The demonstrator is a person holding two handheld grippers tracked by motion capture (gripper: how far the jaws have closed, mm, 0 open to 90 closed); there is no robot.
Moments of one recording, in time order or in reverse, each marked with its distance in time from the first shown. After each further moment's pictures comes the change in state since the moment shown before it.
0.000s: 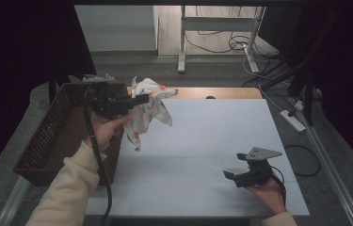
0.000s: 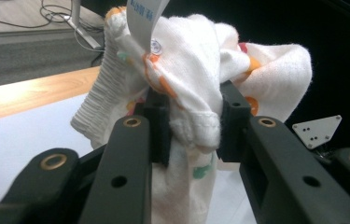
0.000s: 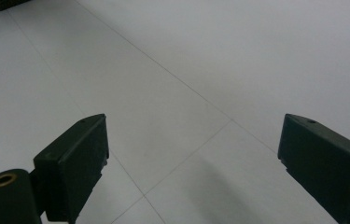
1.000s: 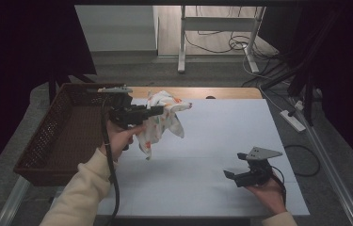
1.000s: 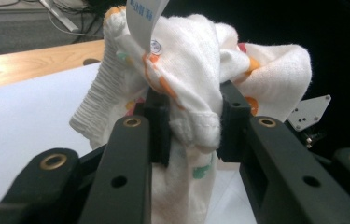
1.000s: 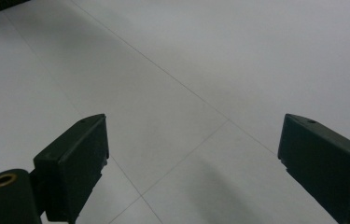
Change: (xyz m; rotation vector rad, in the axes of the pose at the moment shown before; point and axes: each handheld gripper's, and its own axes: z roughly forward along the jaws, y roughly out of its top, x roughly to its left) left arm -0.015 -0.021 0.035 0.060 -0.067 -0.005; right arm -0.001 0.000 0.000 -0.001 -0.011 0.001
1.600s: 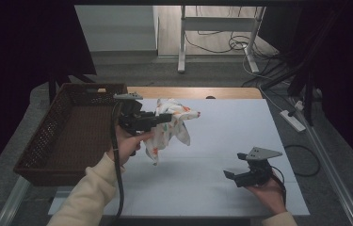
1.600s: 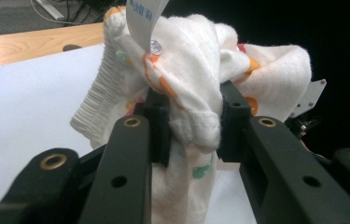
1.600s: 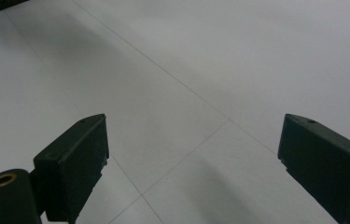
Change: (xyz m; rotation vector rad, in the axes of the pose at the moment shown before) left arm -0.009 -0.012 0.018 0.038 -0.035 0.002; right arm 0.000 0.000 0.000 0.001 0.003 -0.002
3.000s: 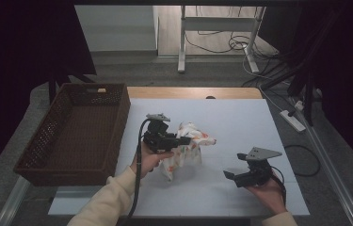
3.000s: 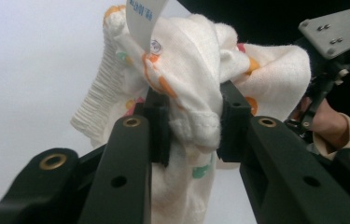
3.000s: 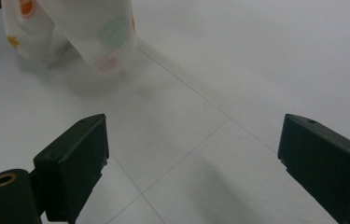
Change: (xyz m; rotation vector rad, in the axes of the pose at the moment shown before) left arm -0.007 -0.045 0.076 0.179 -0.044 -0.001; right arm 0.000 0.000 0.001 0.003 0.003 0.000
